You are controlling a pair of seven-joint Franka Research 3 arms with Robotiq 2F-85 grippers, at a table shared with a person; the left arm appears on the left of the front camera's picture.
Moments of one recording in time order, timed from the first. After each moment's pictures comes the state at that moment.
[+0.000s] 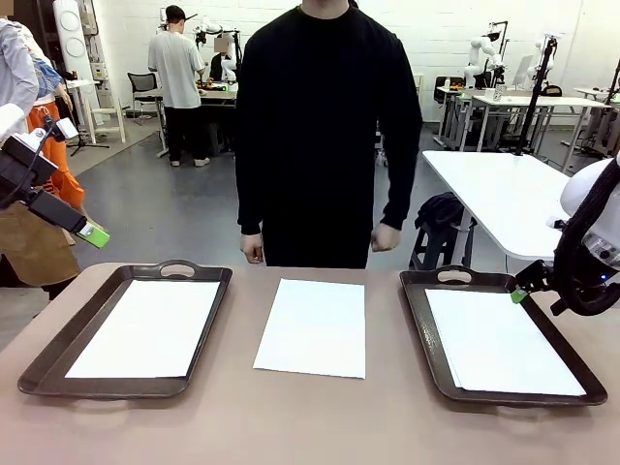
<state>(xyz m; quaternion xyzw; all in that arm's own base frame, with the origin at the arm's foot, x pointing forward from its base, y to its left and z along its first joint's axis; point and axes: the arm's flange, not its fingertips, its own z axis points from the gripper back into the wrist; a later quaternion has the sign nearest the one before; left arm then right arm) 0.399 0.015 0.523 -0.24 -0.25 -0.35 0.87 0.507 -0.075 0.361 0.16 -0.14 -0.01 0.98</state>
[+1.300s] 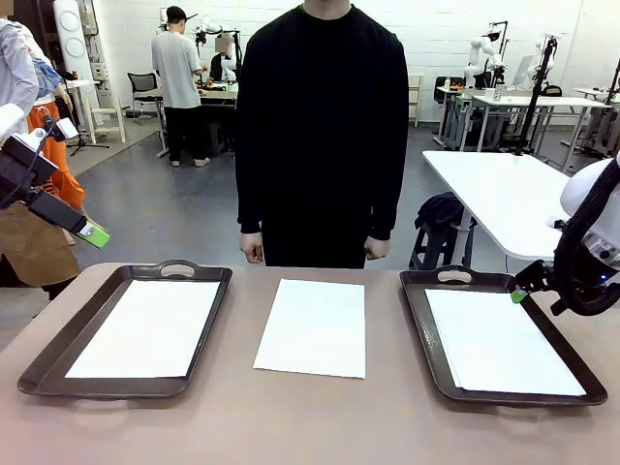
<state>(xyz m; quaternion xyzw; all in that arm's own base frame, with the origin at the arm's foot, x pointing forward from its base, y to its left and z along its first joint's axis) 0.399 0.015 0.523 -0.24 -0.25 -0.35 0.87 0.507 -0.075 0.361 0.16 -0.14 -0.01 0.98</state>
